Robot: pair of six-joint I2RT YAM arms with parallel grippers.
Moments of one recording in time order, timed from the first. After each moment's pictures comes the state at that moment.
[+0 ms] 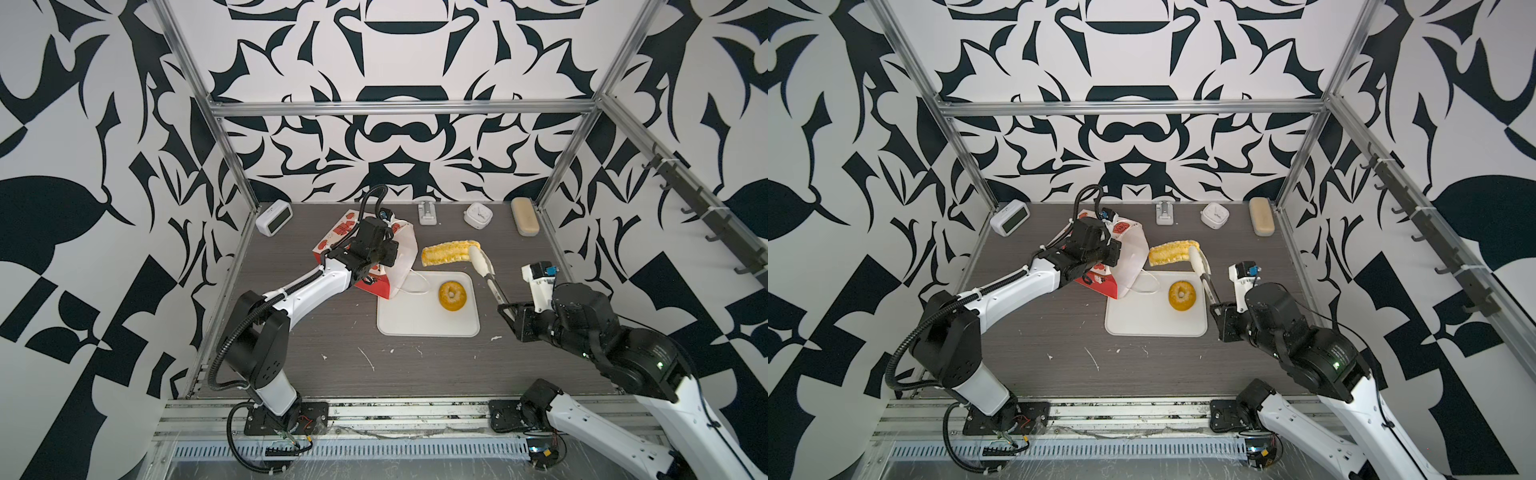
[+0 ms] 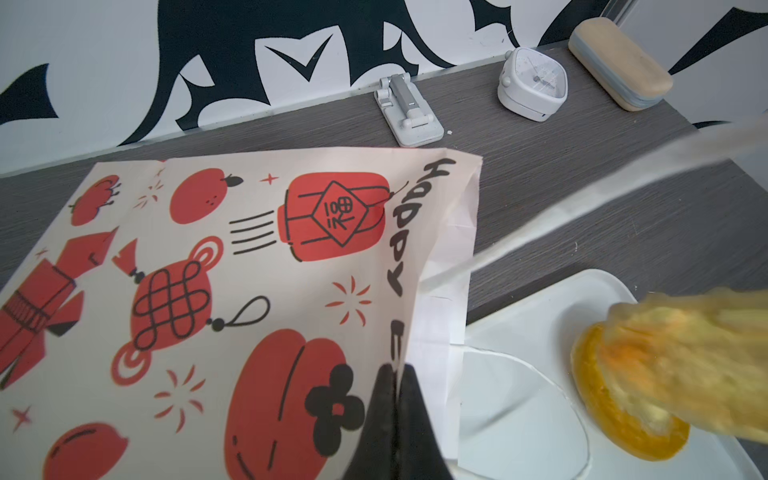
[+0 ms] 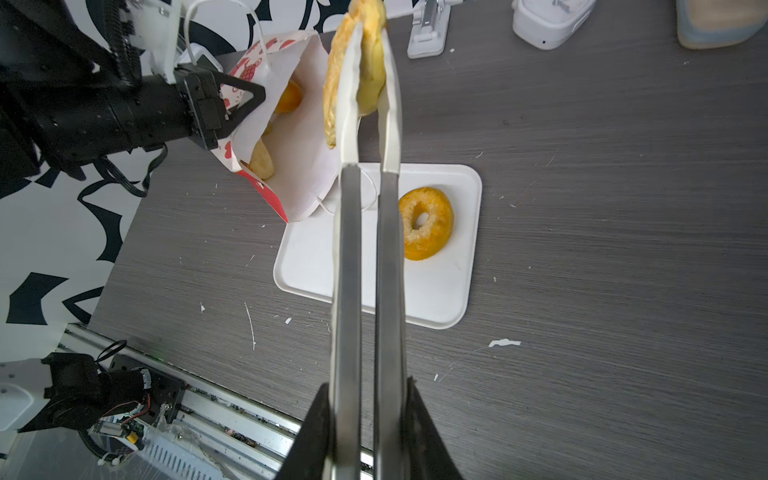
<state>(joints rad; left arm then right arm) -0.62 1.65 1.23 -0.18 -0.08 -0.17 0.65 0.69 1.16 -1.17 0.07 0.55</state>
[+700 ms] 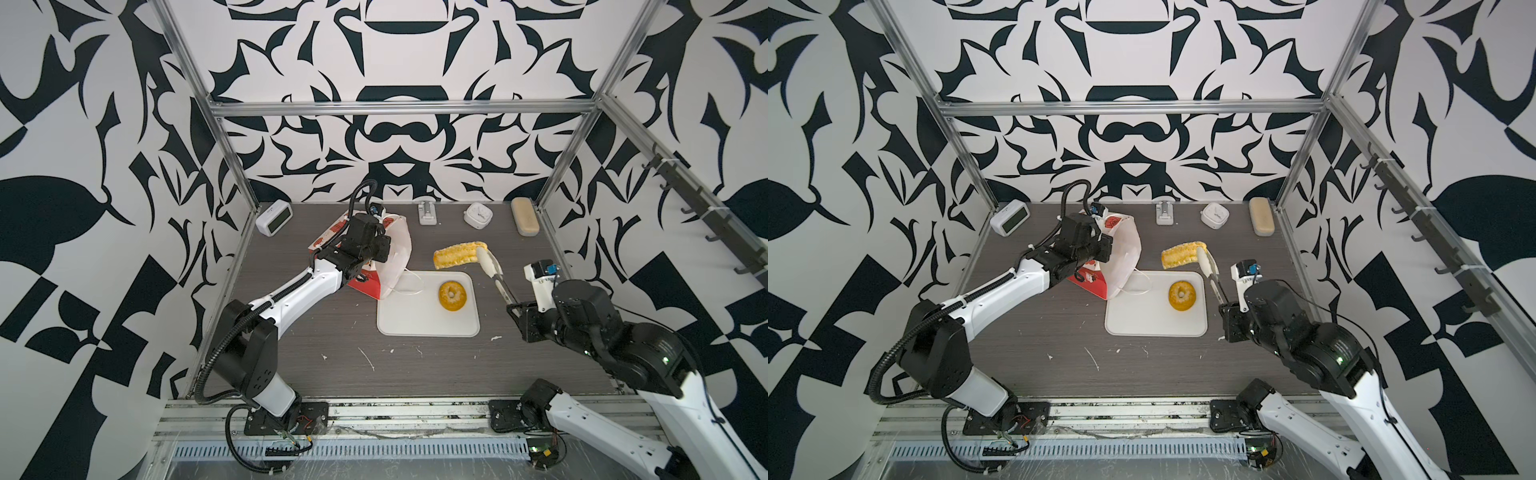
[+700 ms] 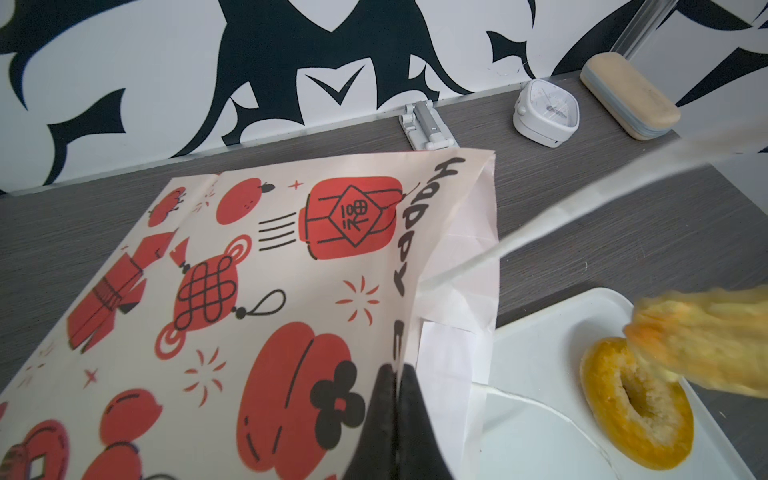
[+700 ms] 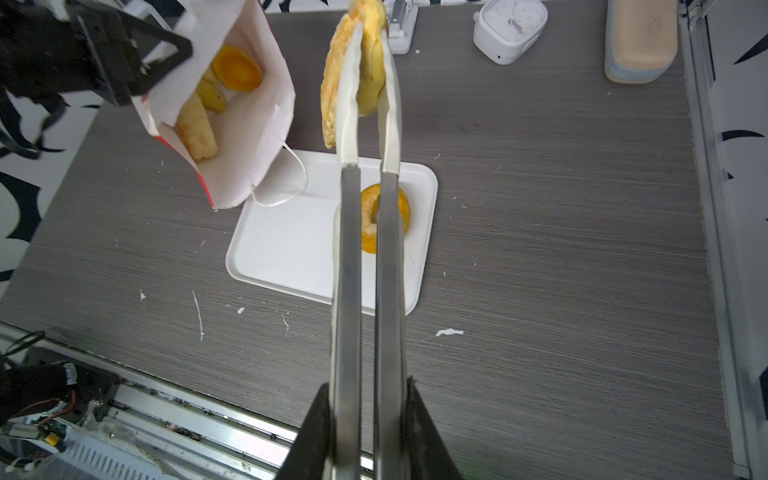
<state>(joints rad) -0.59 1.57 1.22 -0.21 -0.10 -0.17 0.65 0.76 1.22 -1.28 0.16 0.45</state>
